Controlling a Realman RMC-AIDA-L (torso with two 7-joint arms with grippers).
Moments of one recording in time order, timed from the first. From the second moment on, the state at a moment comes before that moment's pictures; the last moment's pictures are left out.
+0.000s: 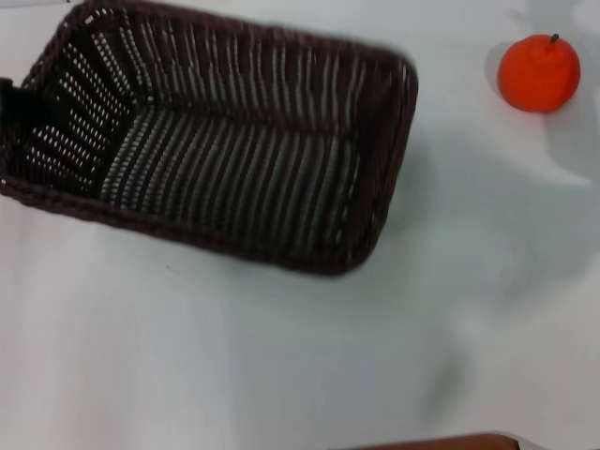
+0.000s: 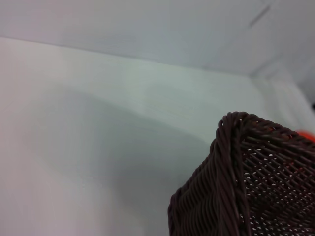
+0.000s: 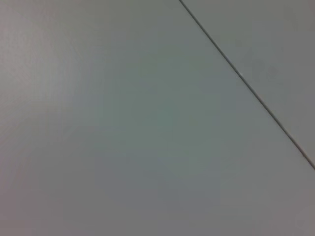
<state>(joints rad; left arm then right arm) -0.61 -2.03 -2.61 -1.14 2.43 -1.74 0.69 0.64 2.09 2.66 0.08 -0.51 1.16 0.69</state>
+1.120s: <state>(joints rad) -0.49 -2.16 -2.62 -1.11 2.35 -1.55 0.49 0.65 2.09 2.66 0.10 -0.51 1.13 0.70</state>
